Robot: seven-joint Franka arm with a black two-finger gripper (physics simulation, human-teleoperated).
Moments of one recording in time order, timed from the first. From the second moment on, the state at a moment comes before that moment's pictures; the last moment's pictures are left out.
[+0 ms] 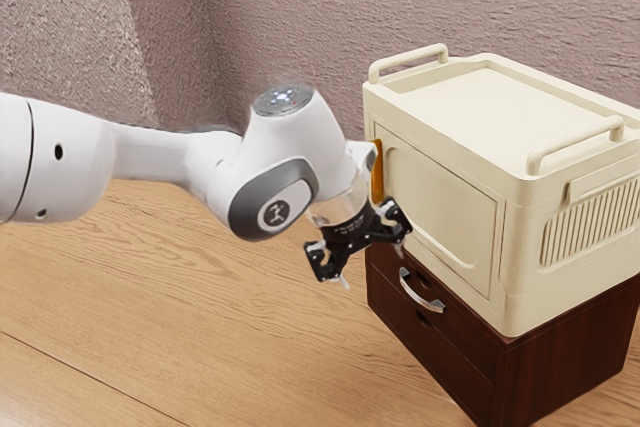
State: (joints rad) arm -1.00 0.11 0.52 -2.09 -0.12 2.48 -1.24
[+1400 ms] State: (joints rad) arm -1.05 0.21 0.51 -2.12 -0.22 2.66 -1.25
